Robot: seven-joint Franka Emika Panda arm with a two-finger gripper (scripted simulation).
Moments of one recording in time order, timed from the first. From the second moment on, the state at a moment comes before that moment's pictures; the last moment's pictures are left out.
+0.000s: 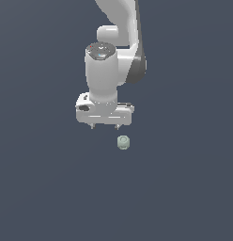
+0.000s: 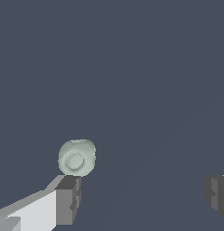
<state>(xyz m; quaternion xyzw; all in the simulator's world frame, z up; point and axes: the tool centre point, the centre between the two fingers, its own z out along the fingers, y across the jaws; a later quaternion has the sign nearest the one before) 0.015 -0.046 0.202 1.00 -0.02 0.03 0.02</state>
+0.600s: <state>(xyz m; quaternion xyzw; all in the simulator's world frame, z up) 0.008 -0.069 0.196 1.00 -0.01 0.02 0.03</state>
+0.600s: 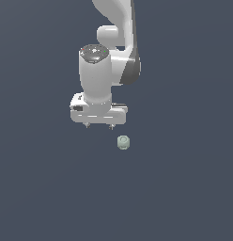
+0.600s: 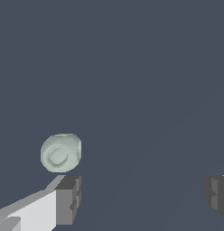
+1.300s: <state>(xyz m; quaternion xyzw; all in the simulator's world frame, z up) 0.007 -0.027 0.154 1.00 -0.01 0.01 0.02</state>
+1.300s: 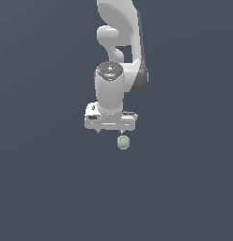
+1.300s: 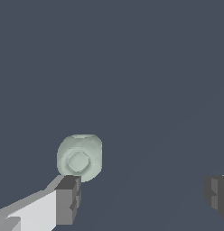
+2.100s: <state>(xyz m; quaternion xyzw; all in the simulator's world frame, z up) -0.006 0.035 0.089 1.00 -0.01 0.00 0.00</state>
